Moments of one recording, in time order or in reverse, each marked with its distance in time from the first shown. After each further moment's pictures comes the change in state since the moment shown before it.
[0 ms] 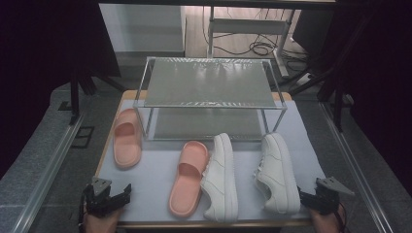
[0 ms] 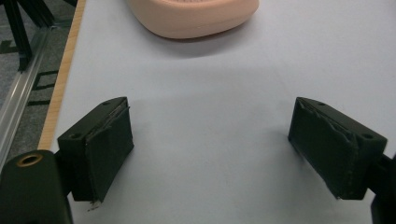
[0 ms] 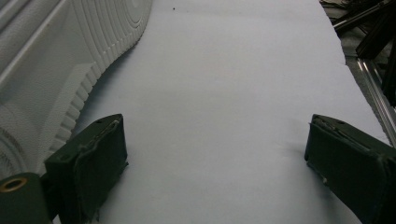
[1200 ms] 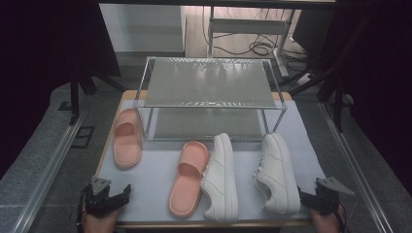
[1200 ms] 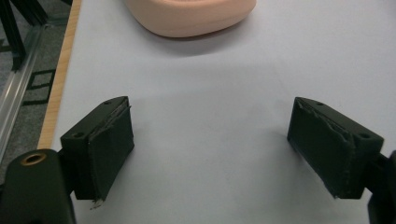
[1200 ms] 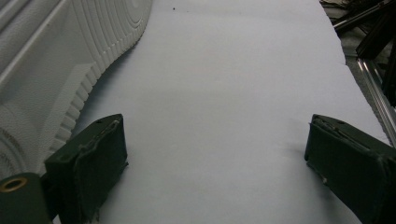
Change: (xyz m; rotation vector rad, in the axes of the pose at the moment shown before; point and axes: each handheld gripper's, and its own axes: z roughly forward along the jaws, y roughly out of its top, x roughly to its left) left arm 0.002 0.003 -0.003 0.024 -0.017 0.002; right arm 0.000 0.000 0.000 -0.001 0.000 0.000
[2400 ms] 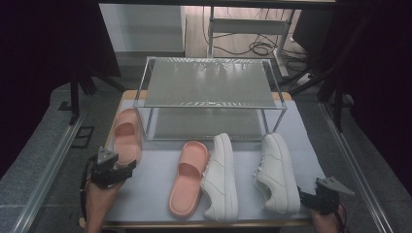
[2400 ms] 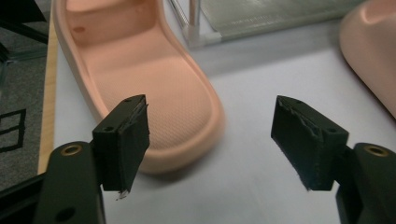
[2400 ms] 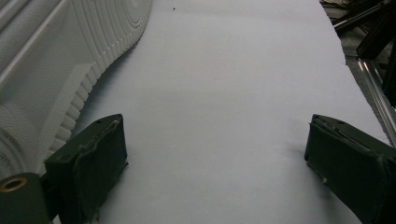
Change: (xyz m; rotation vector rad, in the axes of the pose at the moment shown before) left arm 0.007 0.082 0.021 -0.045 -0.118 0.088; right arm 0.000 0.000 0.000 -0.001 0.000 0.001
